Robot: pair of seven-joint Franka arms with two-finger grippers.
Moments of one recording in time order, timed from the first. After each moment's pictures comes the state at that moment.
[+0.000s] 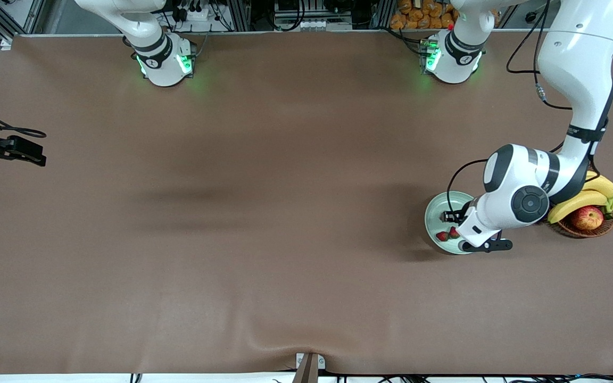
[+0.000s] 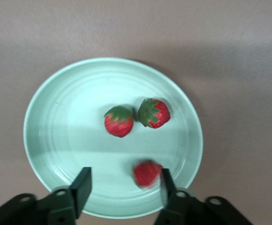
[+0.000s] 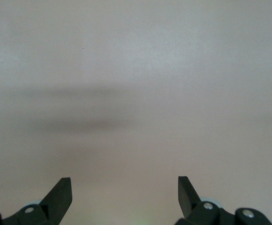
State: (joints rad) left arm 0.15 0.54 -0.36 -1.79 0.19 2.13 -0.33; right arm 0.00 0.15 -0.05 -1.42 -0.05 1.47 -0.07
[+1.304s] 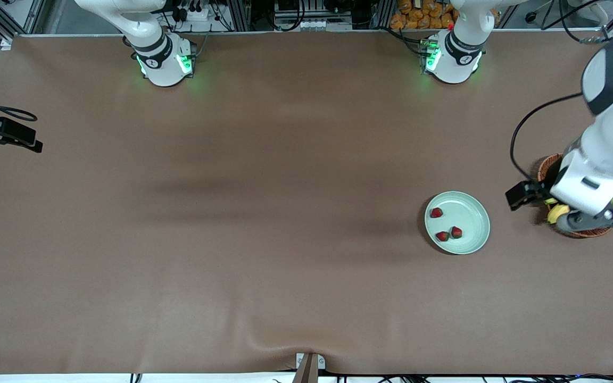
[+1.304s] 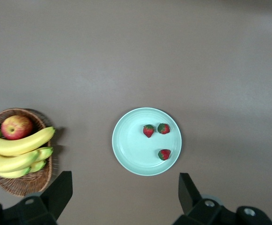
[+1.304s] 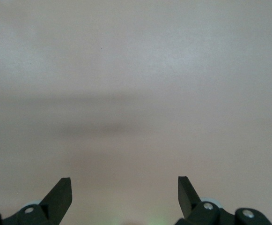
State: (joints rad) left arm 0.15 0.25 -0.37 -1.40 0.19 1.68 -0.33; right arm 0.01 0.10 -0.08 -1.42 0.03 1.43 -0.07
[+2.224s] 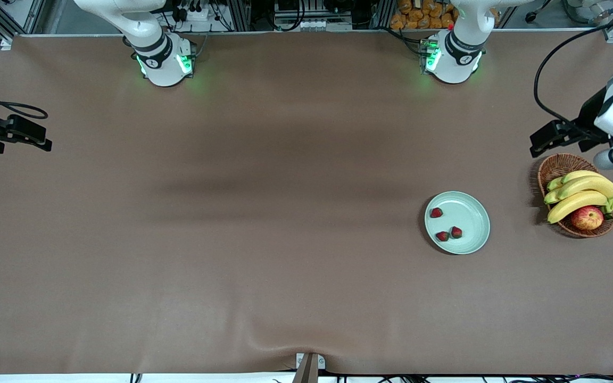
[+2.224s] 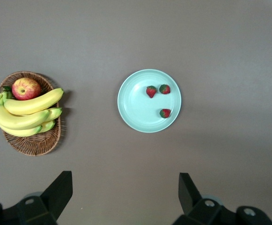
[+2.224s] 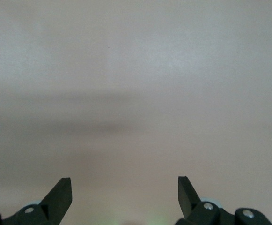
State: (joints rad) left arm 0.02 0.04 -0.14 -1.51 0.04 1.54 -0.21; right arm 0.05 0.10 -0.09 -1.42 0.03 1.43 -0.06
